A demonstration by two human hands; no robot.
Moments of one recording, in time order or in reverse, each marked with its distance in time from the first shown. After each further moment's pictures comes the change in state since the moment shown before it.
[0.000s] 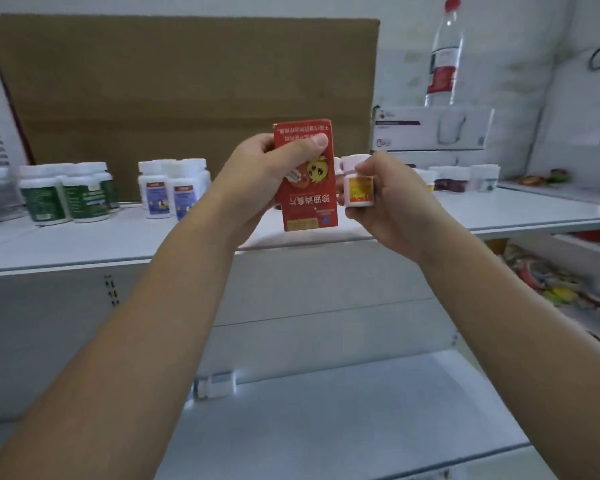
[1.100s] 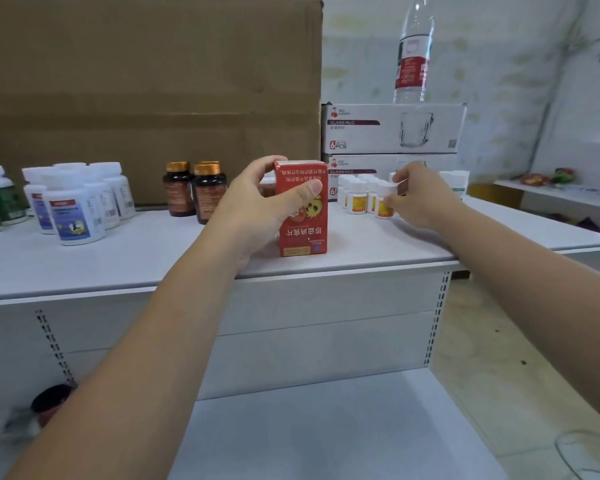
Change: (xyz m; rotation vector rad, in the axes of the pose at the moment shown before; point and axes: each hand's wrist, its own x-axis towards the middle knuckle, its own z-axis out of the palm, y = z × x) left_hand 0.070 -0.040 0.118 0.132 0.147 -0.125; right_hand 0.114 -0.003 -0.210 -1.211 0.299 -0.086
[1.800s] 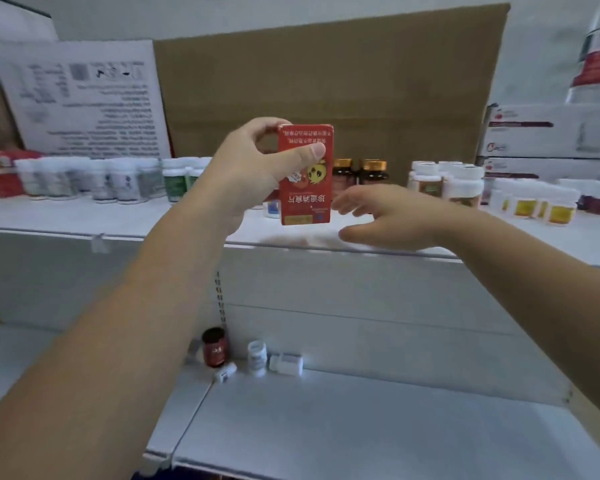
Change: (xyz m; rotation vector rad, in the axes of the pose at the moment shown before) left_hand -0.081 0.032 -0.197 0.170 0.291 0.058; right_hand -0.122 -0.226 0.059 -0.067 -0.587 -0.672
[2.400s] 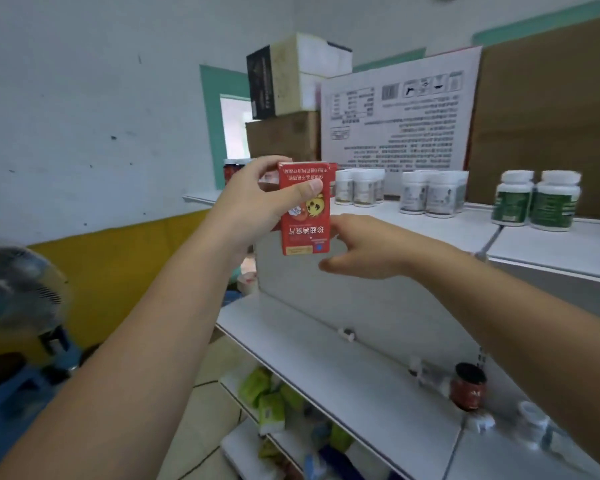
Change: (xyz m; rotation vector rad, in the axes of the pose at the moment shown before) left_hand -0.096 -0.065 -0.412 0.265 0.472 -0.118; right_hand 0.192 -0.409 0.159 0.090 -0.091 -0.567
